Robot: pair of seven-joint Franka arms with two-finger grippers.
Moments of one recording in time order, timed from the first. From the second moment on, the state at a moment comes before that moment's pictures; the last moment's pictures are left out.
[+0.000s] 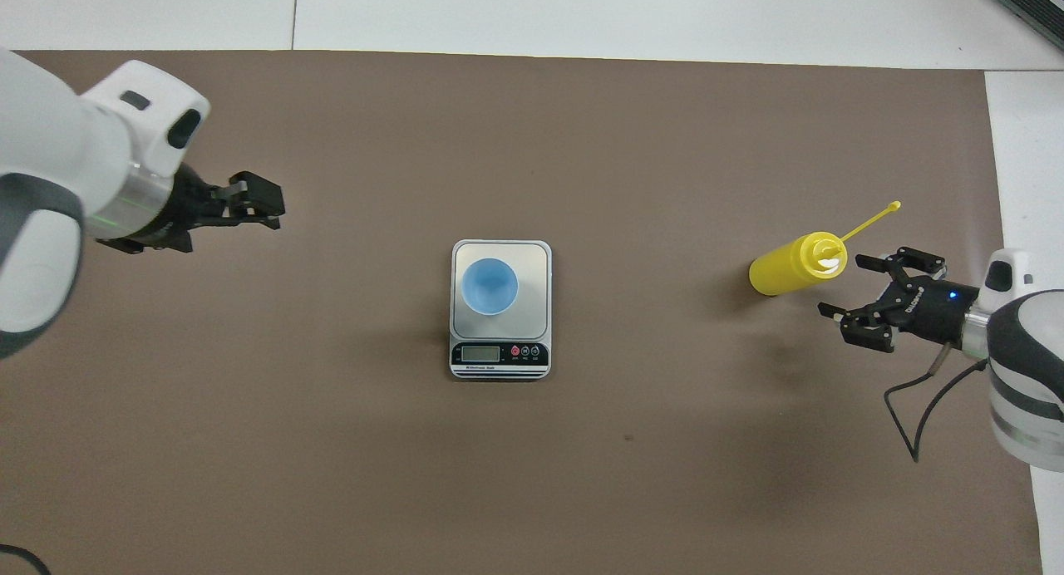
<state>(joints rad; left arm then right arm) -0.06 0.07 -0.12 -1.60 -0.03 1.68 -0.36 -0.27 -0.02 0.02 -2.34 0.96 2.36 -1.70</state>
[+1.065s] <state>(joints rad) -0.05 0.03 -0.01 -1.61 -0.03 1.60 -0.09 -0.15 -0.21 0.05 -2.12 0.23 2.06 -0.48</state>
